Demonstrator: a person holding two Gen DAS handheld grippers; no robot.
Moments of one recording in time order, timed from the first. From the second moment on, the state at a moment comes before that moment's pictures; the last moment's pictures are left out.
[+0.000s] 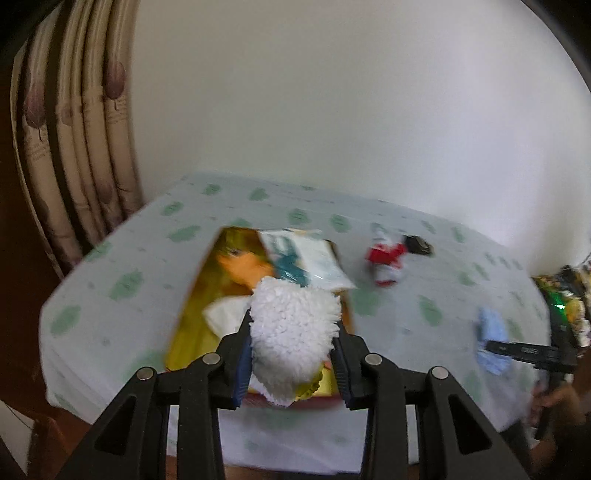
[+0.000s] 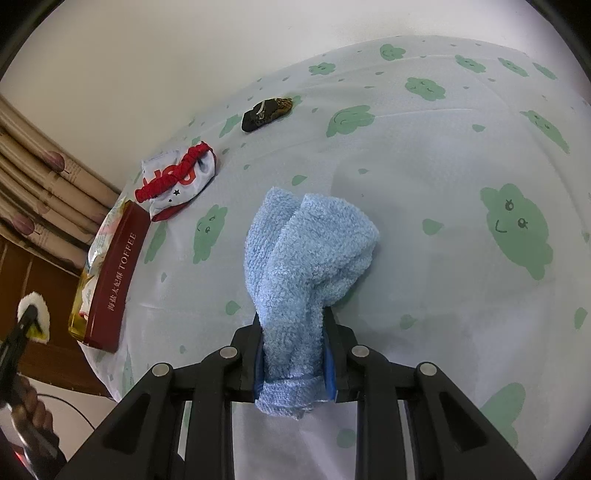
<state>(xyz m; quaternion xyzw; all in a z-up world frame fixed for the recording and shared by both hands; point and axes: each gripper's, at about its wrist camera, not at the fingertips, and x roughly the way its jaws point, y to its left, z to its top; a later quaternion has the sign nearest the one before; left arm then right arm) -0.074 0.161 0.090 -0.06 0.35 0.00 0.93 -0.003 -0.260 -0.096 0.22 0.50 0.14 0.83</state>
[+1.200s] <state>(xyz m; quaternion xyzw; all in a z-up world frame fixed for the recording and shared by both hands) 0.046 0.206 0.018 -0.01 0.42 0.03 0.91 -0.001 -0.262 -0.096 0.22 0.50 0.14 0.83</state>
